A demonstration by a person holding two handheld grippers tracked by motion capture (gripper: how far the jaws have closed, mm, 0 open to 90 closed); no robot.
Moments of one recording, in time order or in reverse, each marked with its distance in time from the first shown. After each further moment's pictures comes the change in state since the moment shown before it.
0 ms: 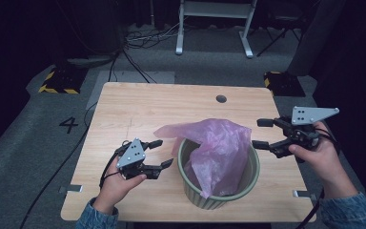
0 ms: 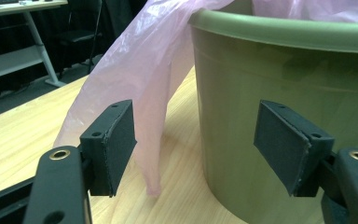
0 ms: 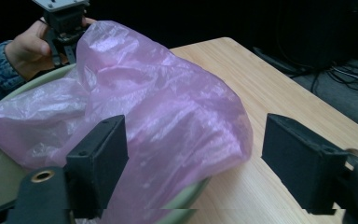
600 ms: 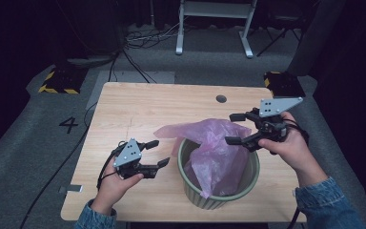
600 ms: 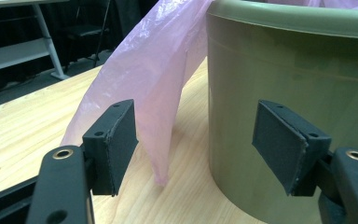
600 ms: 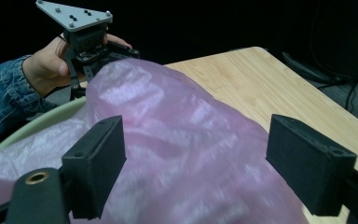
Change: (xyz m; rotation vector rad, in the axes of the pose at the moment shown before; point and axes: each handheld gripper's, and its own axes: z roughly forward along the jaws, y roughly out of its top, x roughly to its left) left arm 0.003 -0.007 -0.009 -0.006 0.023 -0.040; right arm 0.011 0.035 0.063 0.013 0.101 -0.033
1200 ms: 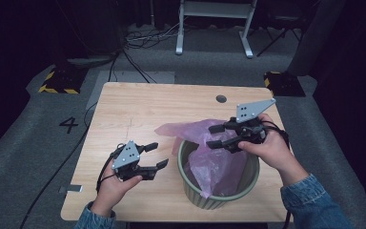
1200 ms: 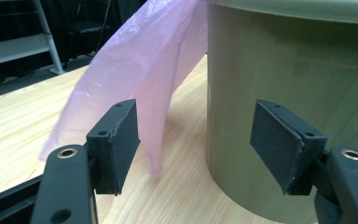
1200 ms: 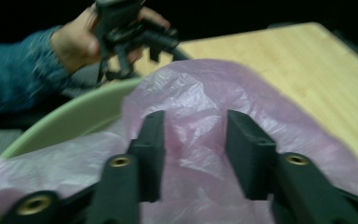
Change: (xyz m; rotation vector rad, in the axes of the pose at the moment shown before) left arm -0.001 -0.009 0.001 0.005 0.000 -0.026; right arm 0.014 0.007 0.039 0.108 0.116 -0.041
